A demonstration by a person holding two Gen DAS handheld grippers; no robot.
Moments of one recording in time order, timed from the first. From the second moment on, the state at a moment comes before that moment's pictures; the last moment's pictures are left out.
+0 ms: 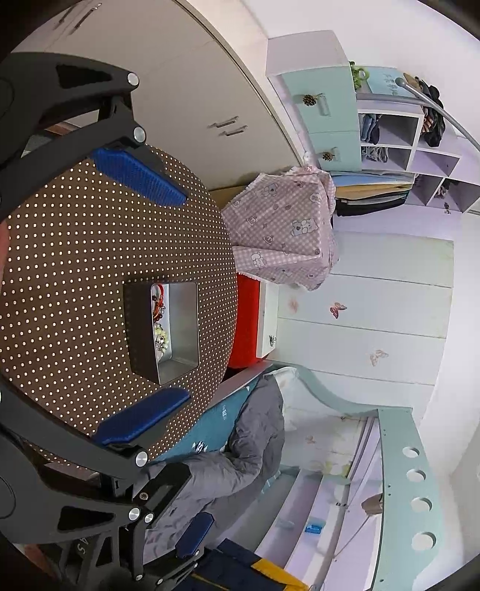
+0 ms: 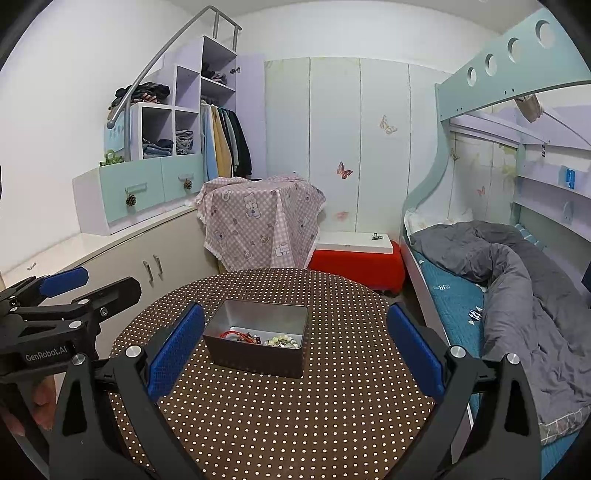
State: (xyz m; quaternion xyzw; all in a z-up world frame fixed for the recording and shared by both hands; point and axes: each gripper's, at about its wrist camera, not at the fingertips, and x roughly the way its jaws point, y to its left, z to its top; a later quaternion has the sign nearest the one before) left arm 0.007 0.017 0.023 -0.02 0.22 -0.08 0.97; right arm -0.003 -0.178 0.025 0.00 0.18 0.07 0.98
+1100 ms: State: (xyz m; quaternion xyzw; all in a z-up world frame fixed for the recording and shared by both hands) left arm 0.007 0.022 0.026 -0.01 0.22 -0.07 0.97; right arm -0.003 -0.177 0.026 0.00 0.18 0.07 0.98
